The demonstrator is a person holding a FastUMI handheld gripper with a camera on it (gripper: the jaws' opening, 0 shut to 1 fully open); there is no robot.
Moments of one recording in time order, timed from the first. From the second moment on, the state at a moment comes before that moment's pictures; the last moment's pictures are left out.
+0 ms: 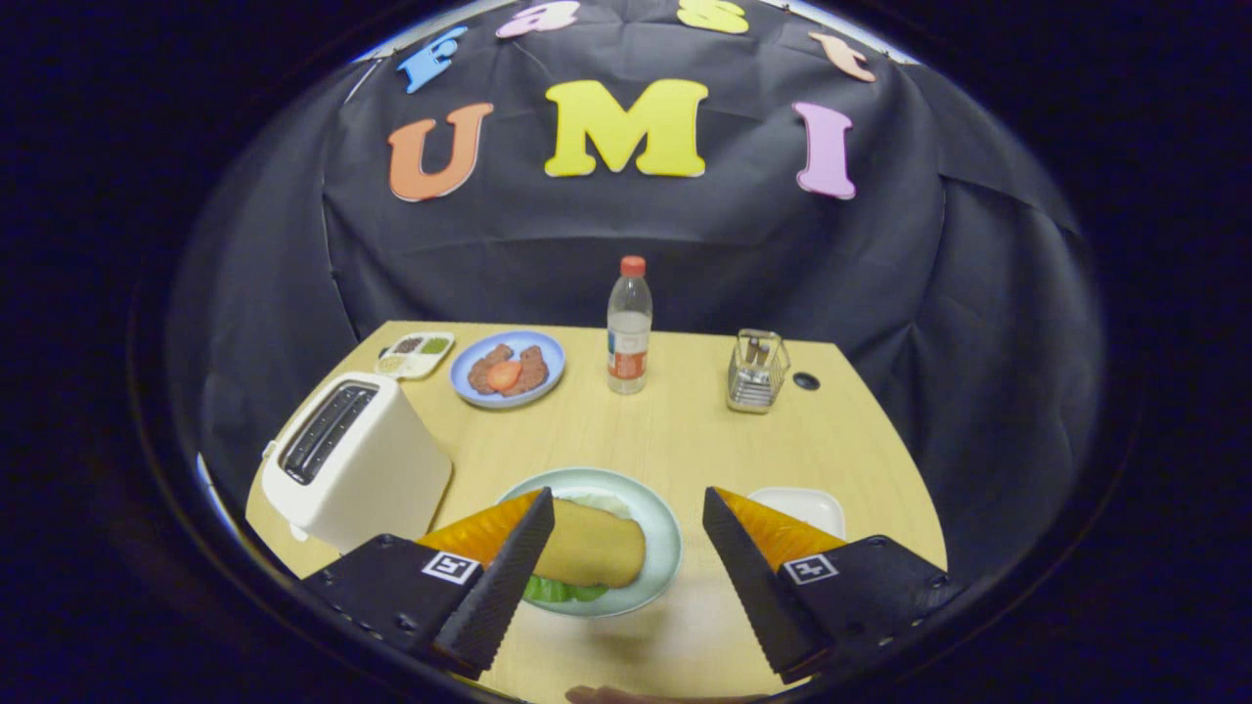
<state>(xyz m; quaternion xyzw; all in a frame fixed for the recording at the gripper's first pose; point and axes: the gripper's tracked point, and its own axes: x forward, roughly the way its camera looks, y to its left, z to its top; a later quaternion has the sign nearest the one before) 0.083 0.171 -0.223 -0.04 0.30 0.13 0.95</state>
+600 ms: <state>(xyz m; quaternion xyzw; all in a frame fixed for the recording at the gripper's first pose) 0.029 0.118 -0.033 0.01 0.09 0.15 0.98</state>
